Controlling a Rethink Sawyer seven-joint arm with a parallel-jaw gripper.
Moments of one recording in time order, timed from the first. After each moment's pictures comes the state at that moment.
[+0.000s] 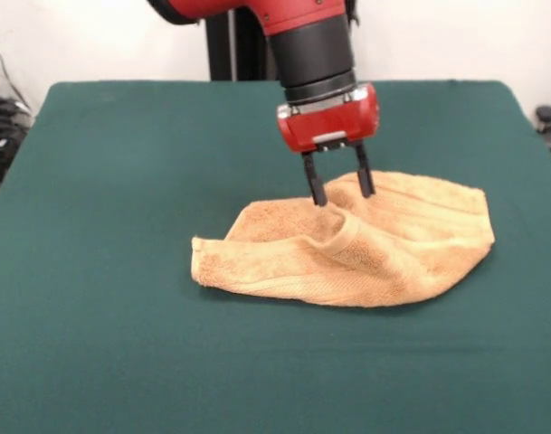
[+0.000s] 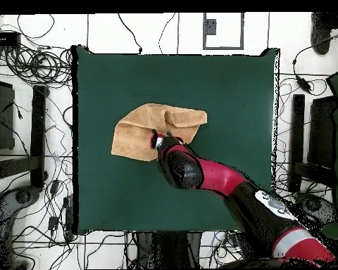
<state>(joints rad) -0.62 -0.49 0.47 1.94 -0.19 -0.07 1.71</state>
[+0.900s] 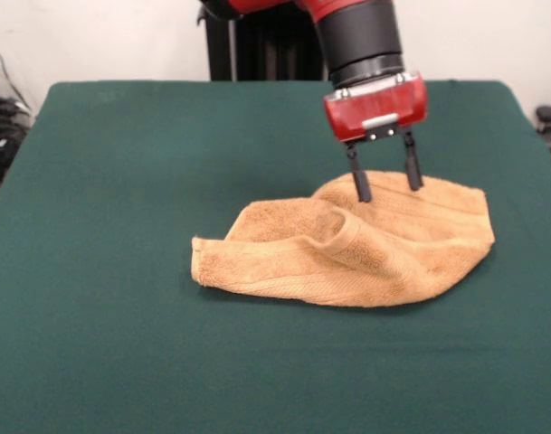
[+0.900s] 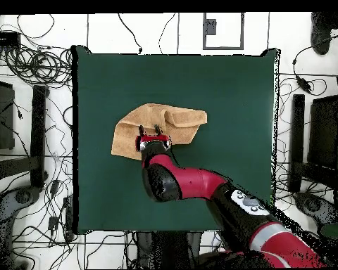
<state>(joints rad) -0.49 -0.50 0.40 1.98 -0.30 -0.44 1.71</state>
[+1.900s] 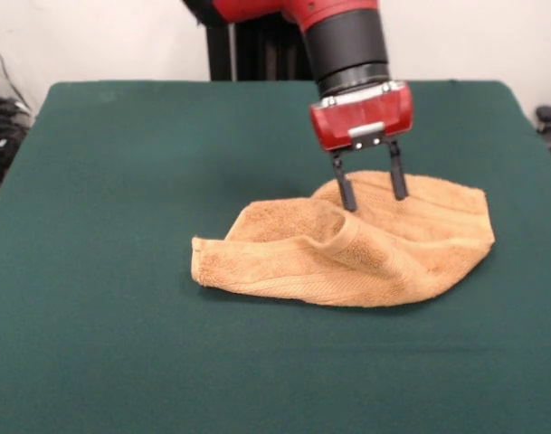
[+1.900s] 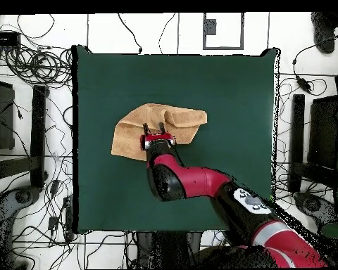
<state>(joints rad) -0.51 -0.47 0.38 1.93 -0.38 -0.44 1.71</state>
